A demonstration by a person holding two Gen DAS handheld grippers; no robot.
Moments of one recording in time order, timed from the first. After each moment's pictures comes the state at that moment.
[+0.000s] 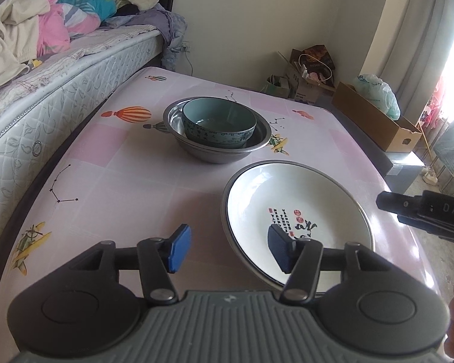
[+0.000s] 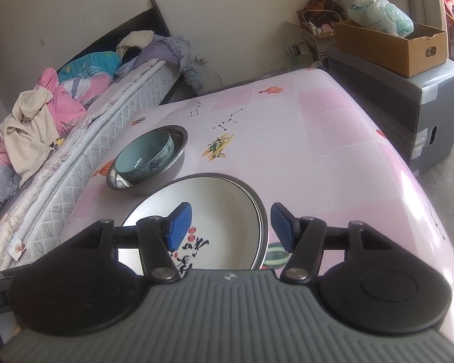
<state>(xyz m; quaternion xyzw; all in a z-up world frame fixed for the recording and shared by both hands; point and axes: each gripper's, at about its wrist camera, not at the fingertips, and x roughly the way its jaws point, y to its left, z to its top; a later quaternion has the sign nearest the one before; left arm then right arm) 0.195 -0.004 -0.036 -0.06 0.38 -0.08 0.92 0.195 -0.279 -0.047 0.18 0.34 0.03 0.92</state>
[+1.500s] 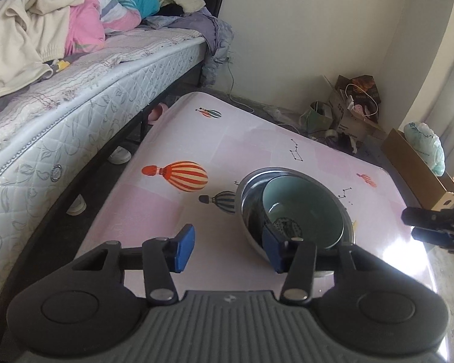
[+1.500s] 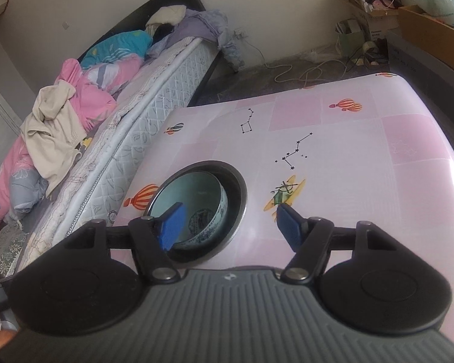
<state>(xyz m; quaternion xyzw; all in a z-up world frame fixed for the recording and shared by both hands) 0.339 0.069 -0.016 -0.12 0.38 -0.02 0.92 0.383 -0.248 -0.007 0.19 0.40 0.12 0.89</state>
